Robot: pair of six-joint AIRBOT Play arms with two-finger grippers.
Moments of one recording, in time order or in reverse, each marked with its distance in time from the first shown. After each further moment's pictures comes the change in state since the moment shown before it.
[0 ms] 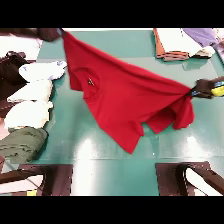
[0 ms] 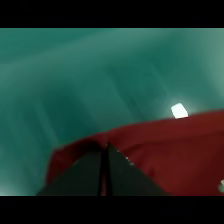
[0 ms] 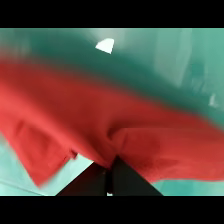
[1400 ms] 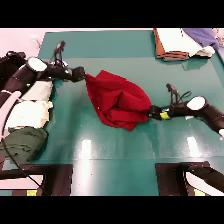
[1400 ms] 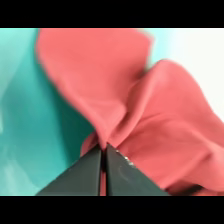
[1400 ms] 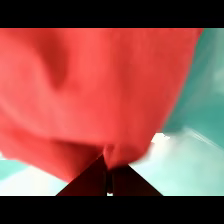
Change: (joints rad) left arm -0.001 -0.011 -0.525 -0.213 0.388 0.012; right arm 0.272 -0.056 -0.510 0.228 -0.599 0.003
